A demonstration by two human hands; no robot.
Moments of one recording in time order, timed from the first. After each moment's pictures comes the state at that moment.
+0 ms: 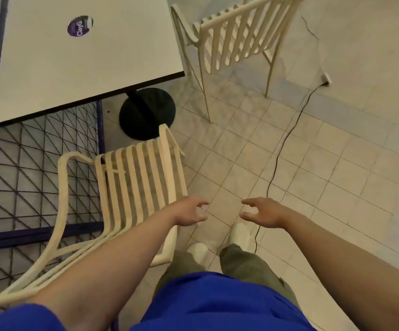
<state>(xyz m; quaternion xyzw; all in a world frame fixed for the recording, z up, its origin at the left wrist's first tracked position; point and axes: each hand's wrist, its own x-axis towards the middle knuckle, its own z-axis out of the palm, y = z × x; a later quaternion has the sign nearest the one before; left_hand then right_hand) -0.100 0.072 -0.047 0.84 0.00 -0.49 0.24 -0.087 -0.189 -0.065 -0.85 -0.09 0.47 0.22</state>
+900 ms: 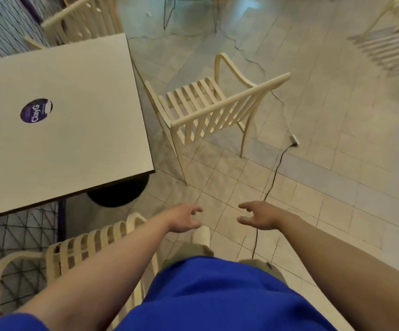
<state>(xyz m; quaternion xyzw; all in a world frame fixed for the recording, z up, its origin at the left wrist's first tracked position) 0.234 0.046 -0.047 0.85 -0.06 -0.45 0.25 0.239 -0.222 -0.045 -0.88 -0.07 0.43 0.17</state>
